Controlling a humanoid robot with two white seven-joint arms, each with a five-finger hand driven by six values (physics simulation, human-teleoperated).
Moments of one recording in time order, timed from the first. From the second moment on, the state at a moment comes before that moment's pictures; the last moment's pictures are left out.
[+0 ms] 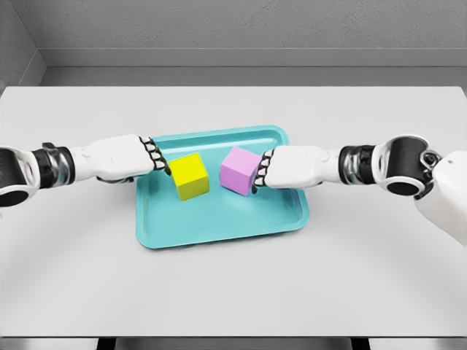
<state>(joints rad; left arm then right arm) -0.54 0.71 -0.55 -1.57 -0.77 -0.61 -0.53 -0.72 -0.62 0.79 -1.58 0.71 -0.61 0.61</state>
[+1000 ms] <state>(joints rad) -0.54 0.70 -0.54 -1.56 -0.78 -0.61 -0.55 -0.83 -0.52 0.83 -1.40 0.72 -0.61 0.61</state>
